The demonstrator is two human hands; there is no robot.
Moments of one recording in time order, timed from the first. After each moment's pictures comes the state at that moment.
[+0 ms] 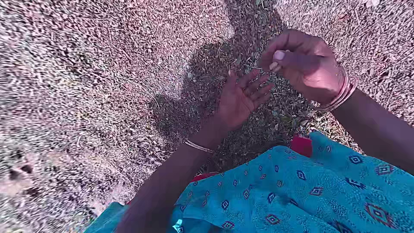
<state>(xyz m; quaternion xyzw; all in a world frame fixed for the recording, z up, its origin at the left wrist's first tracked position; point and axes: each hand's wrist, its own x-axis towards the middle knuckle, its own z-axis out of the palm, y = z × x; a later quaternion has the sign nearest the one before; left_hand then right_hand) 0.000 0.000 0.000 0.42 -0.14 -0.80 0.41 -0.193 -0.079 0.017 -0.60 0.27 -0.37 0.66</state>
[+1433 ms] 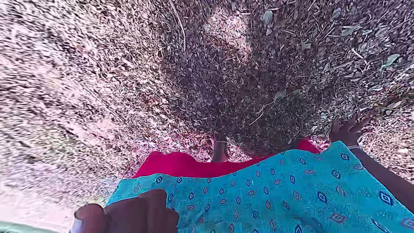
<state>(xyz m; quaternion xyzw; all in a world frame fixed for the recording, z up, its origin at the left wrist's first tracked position) 0.201 0.153 0.182 0.58 0.07 -0.66 0.47 -0.258 0.032 -0.109 -0.60 0.61 0.45 0.27</state>
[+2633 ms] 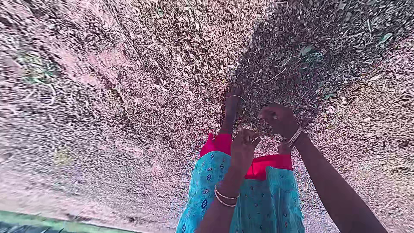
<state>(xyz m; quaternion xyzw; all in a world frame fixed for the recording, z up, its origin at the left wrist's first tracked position) 0.059 0.297 0.157 0.53 0.45 -0.48 0.54 -0.036 0.163 0.079 -0.66 0.36 0.13 0.64</state>
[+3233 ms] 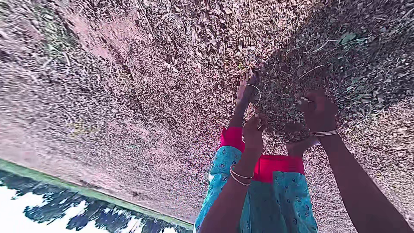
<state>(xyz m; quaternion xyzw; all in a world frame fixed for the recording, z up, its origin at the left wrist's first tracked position) 0.034 0.319 0.100 0.63 0.44 -0.40 0.51 -0.073 0.167 0.058 -0.73 0.45 0.13 0.50</state>
